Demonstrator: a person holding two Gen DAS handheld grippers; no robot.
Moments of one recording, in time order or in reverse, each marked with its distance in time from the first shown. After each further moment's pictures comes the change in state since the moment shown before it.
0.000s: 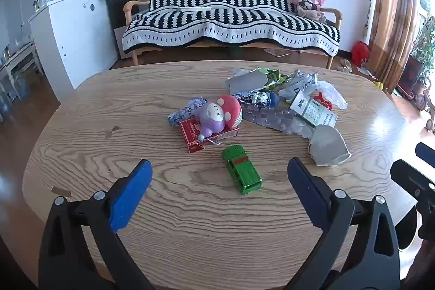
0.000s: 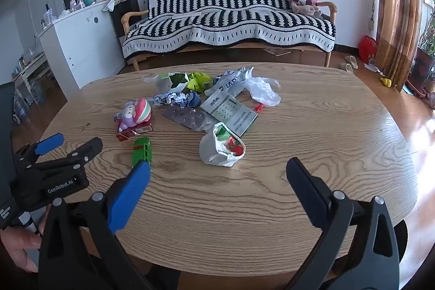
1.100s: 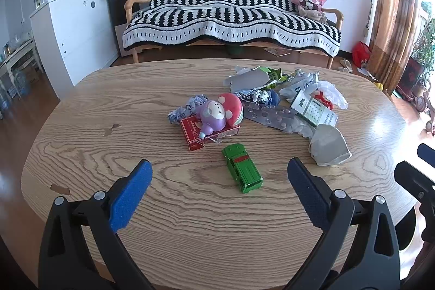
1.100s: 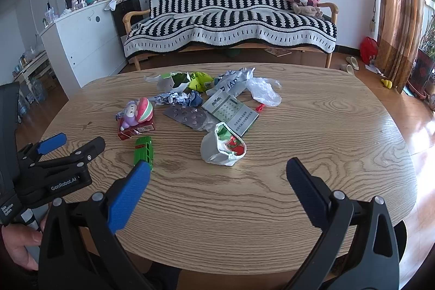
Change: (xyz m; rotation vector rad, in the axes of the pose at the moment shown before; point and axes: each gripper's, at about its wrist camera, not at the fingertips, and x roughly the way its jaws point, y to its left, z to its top) left arm 0.003 0.004 -0.004 -0.011 0.002 -0.007; right arm -0.003 0.003 0.001 -0.010 0.015 0.000
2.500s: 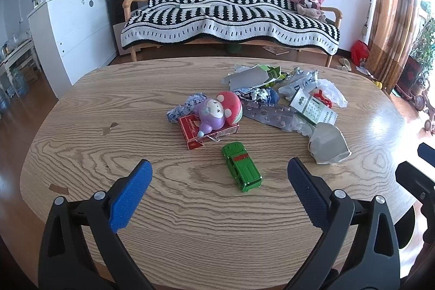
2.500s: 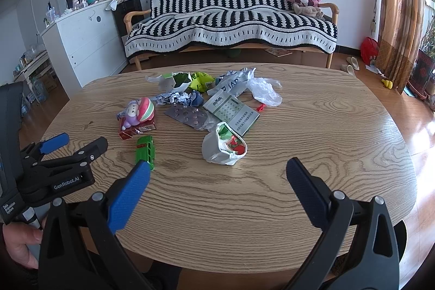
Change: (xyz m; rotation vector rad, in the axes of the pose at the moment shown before) left arm 0.003 -0.002 0.000 -0.001 0.012 -0.015; right arm 0.000 0.001 0.000 -0.001 0.000 -0.003
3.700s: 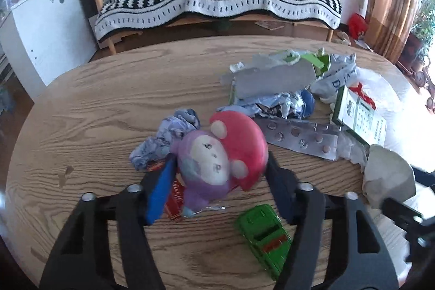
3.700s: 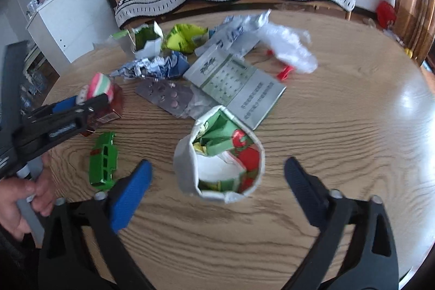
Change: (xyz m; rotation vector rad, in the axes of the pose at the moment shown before) left arm 0.142 0.006 0.062 0.093 0.121 -0.025; right arm 0.160 -0.024 0.015 0.063 0.255 0.084
